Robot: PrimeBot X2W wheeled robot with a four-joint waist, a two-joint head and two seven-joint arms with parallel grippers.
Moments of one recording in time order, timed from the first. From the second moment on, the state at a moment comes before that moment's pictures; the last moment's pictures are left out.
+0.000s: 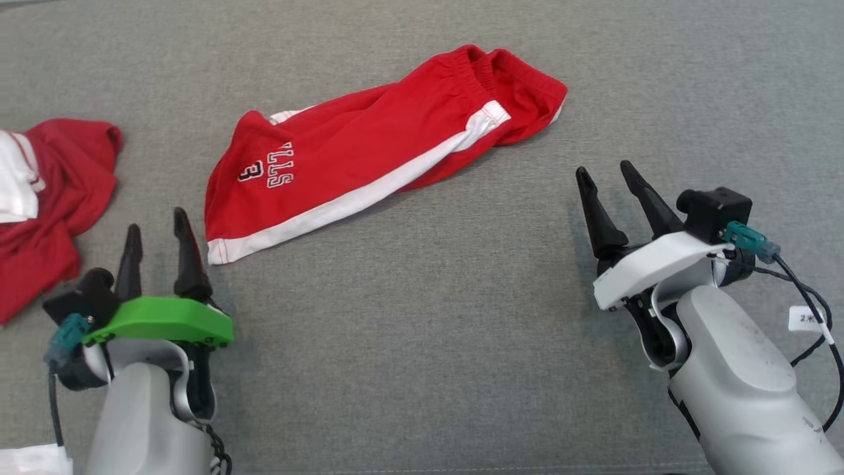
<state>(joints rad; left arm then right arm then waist) -0.43 0.05 0.13 0.57 -0.35 -0.07 -0.26 -0.52 -0.17 0.28 0.54 0.49 0.13 -0.26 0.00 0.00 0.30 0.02</state>
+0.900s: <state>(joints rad) -0.23 0.05 -0.22 0.37 -0.55 0.03 -0.26 -0.72 -0.21 0.21 0.85 0.59 0.13 -0.27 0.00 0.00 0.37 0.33</state>
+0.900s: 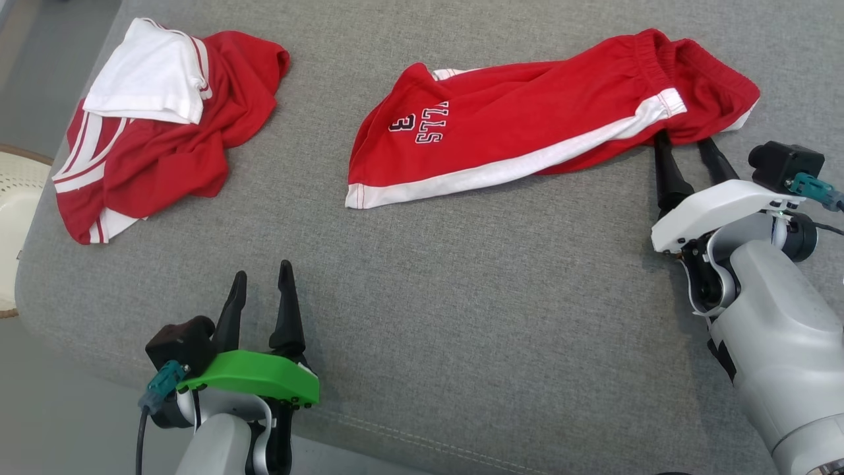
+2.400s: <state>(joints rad) -0.11 0.05 -0.15 0.44 -0.47 -0.02 -0.26 -0.38 -0.10 0.24 0.75 0.67 0.13 -0.26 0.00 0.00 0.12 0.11</state>
